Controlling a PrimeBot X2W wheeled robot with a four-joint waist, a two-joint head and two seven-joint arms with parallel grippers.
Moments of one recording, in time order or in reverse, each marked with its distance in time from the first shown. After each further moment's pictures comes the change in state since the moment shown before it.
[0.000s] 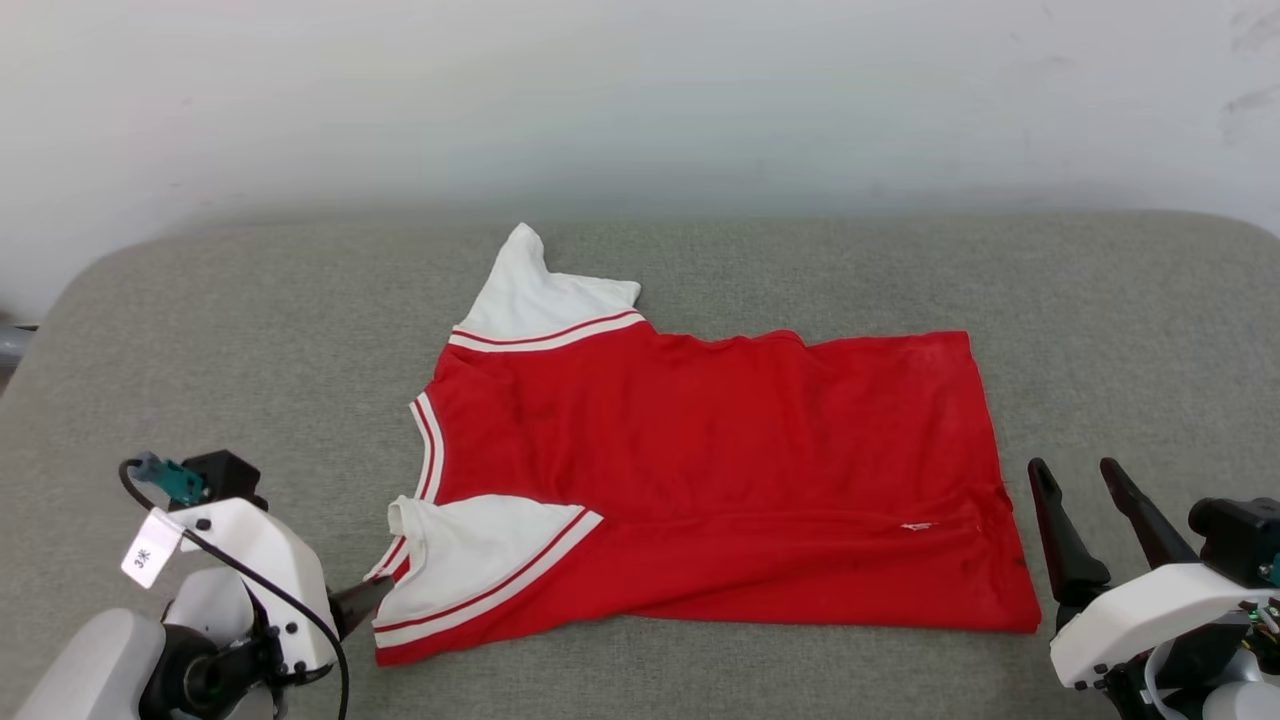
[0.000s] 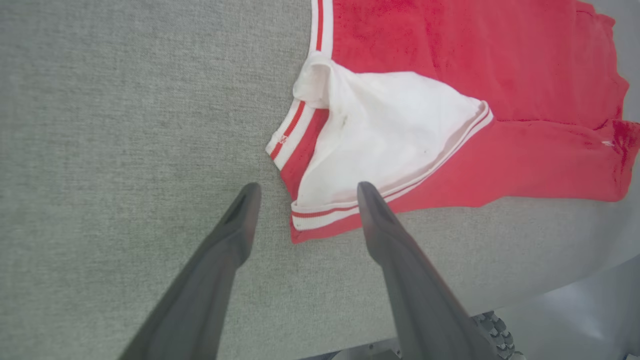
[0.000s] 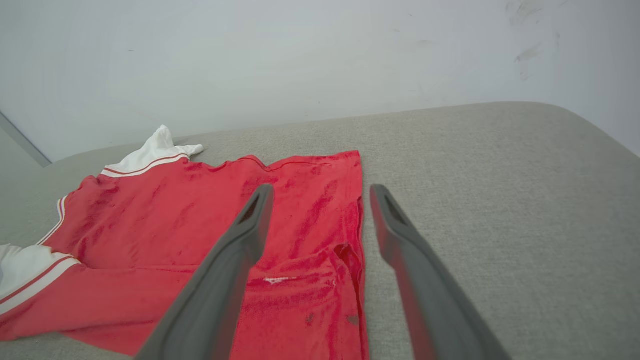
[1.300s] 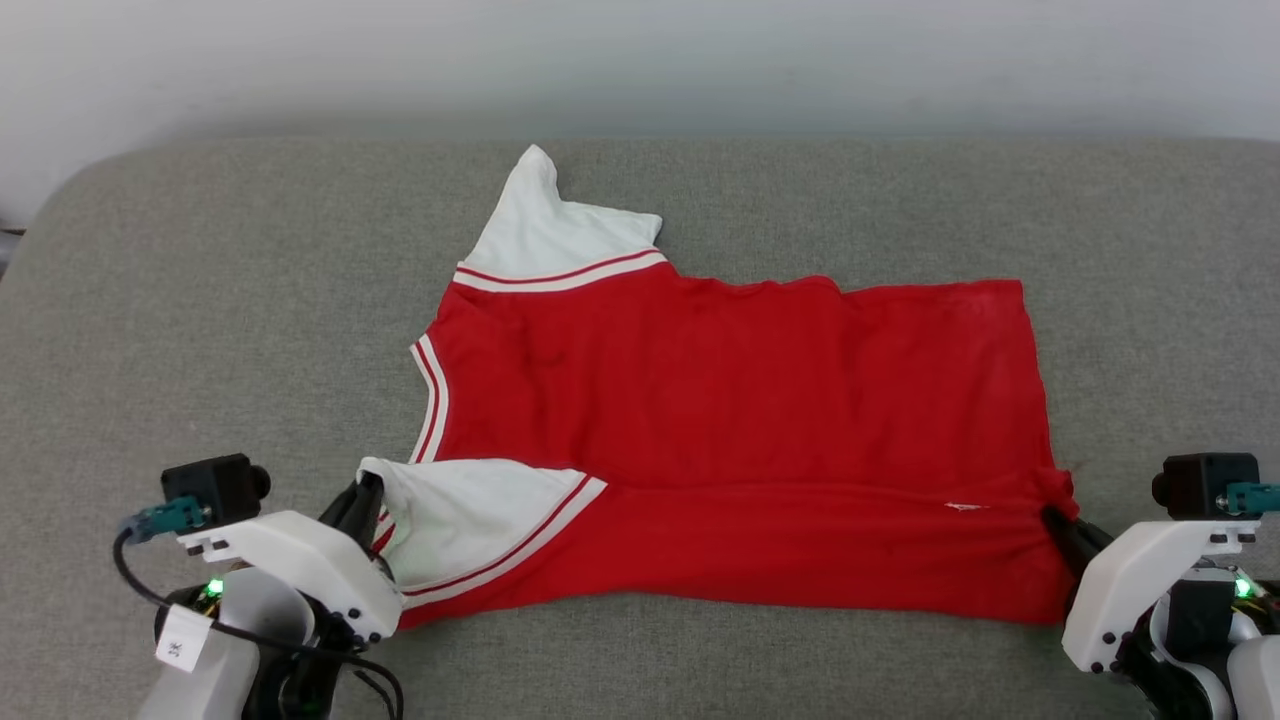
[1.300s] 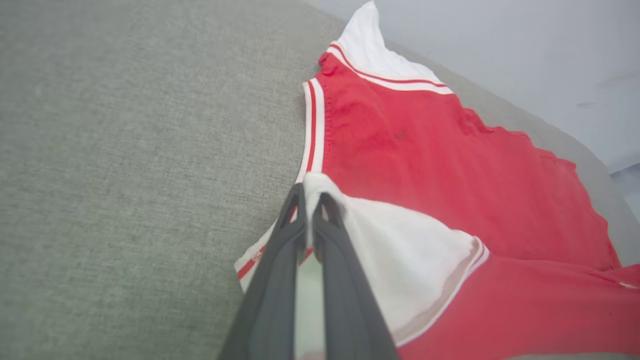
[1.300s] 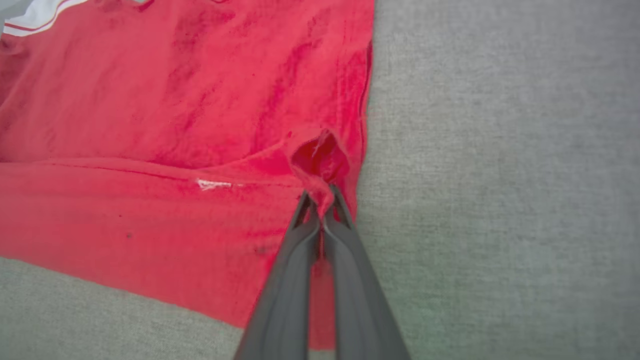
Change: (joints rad) left arm 0.052 -0.200 0.081 0.006 0.151 -0.018 -0.567; right arm -0.079 -0.056 0.003 0.079 0.058 0.000 0.404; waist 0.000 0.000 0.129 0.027
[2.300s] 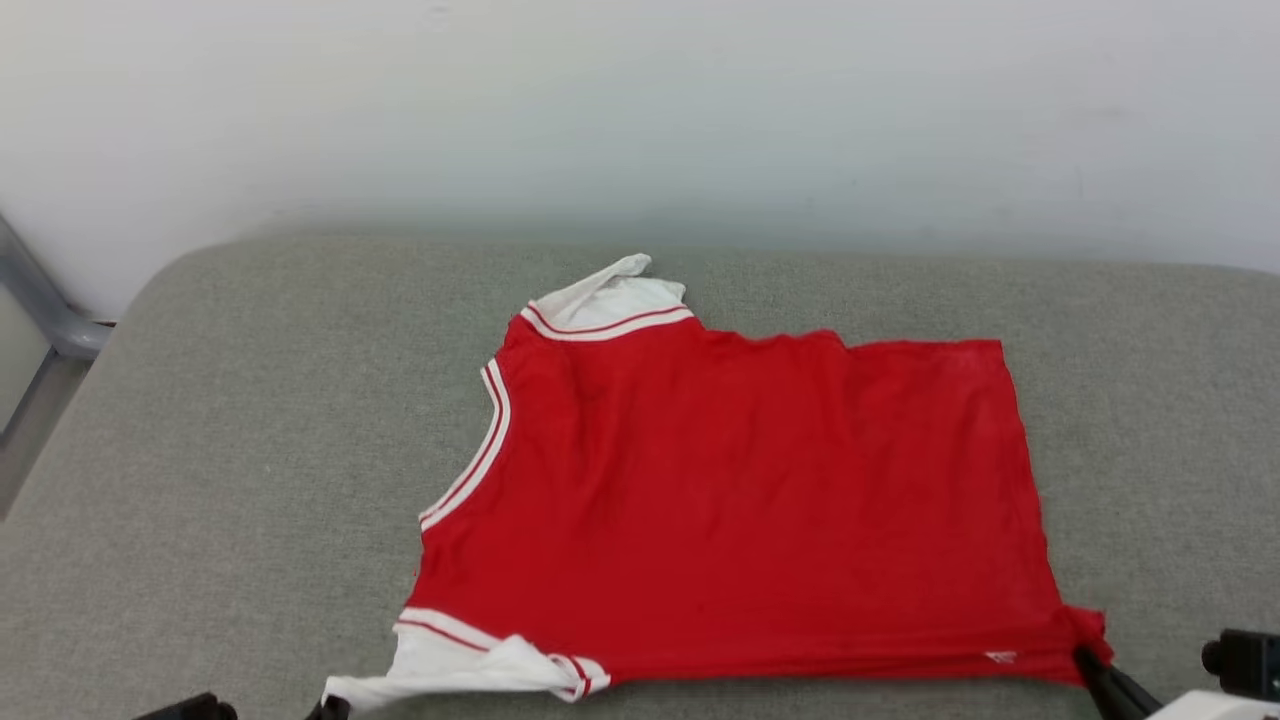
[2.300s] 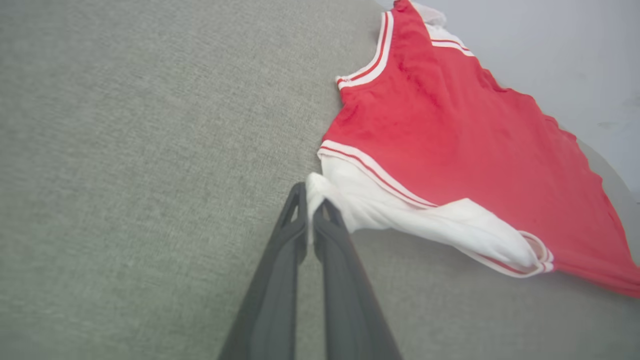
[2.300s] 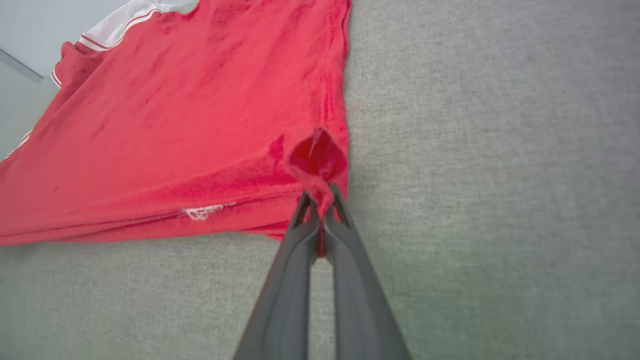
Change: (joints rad) left arm 0.386 -0.011 0.058 -0.111 0.012 0.072 -0.127; right arm 0.171 -0.119 0.123 0.185 0.242 0.001 -0.352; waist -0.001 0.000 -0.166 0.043
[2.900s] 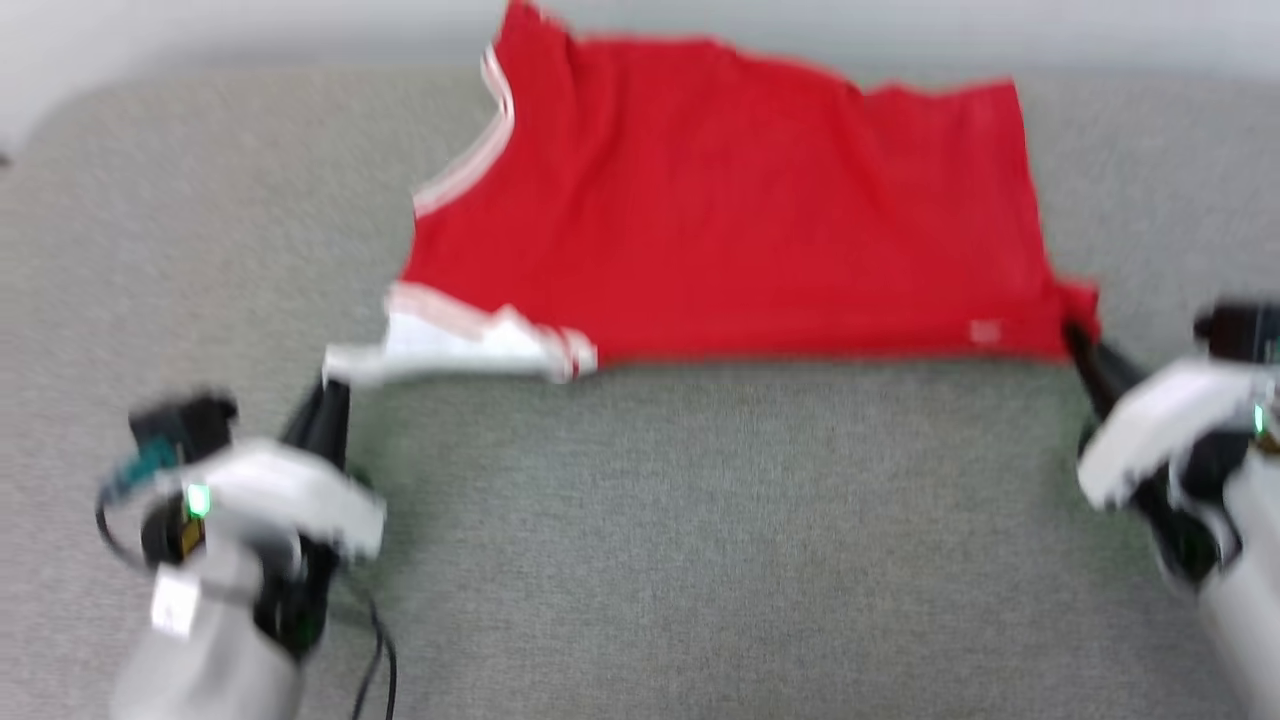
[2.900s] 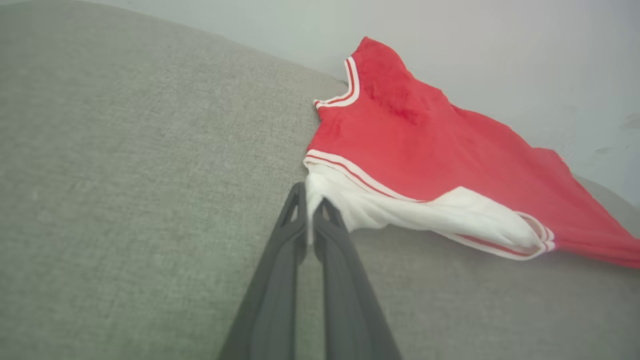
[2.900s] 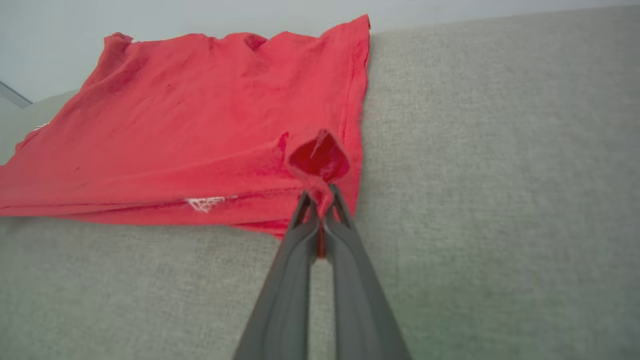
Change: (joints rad) left arm -0.681 -0.067 -0.035 0.591 0.089 -0.281 -0.226; right arm -0.641 -0.070 0.266 0.358 0.092 0.000 -0.122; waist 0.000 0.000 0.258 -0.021
